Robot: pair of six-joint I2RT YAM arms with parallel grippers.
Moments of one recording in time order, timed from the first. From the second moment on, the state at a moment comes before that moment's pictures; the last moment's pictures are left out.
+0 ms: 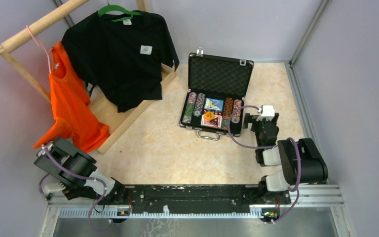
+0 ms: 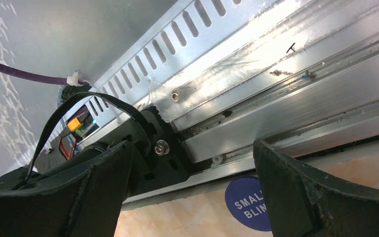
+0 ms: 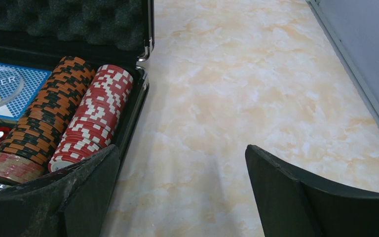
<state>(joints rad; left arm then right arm) 1.04 1.52 0.76 -1.20 -0.52 -1.50 0.07 1.45 0.15 1.19 0.12 -0.04</state>
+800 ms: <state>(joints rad) 0.96 1.53 1.00 -1.25 -0.32 -1.49 0.07 1.45 0.15 1.19 0.12 -0.04</state>
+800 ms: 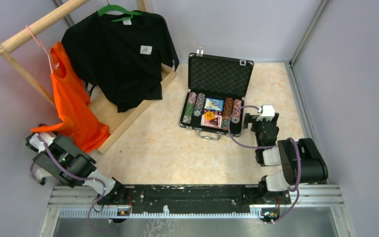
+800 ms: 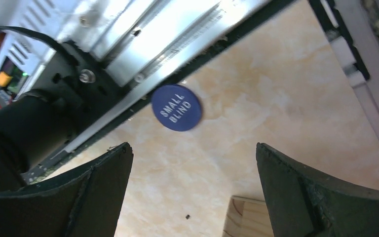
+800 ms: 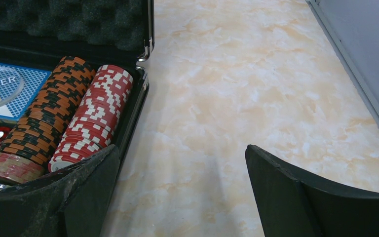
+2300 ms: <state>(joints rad) 1.14 1.51 0.82 -1.30 -0.47 -1.52 0.07 1.45 0.15 1.19 0.12 -0.04</state>
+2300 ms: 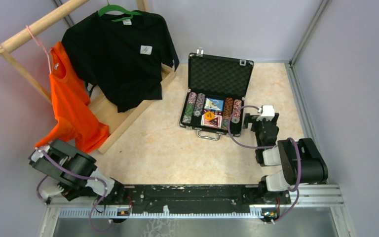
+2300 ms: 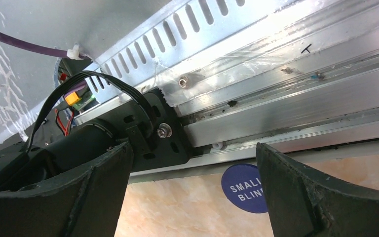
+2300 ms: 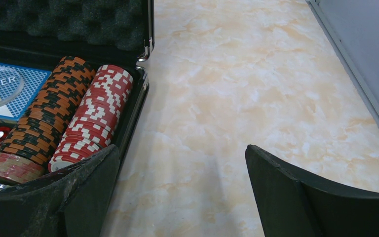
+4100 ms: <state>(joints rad) 1.04 1.51 0.81 -1.23 -0.23 -1.49 0.07 1.45 0.15 1.19 0.12 -0.04</state>
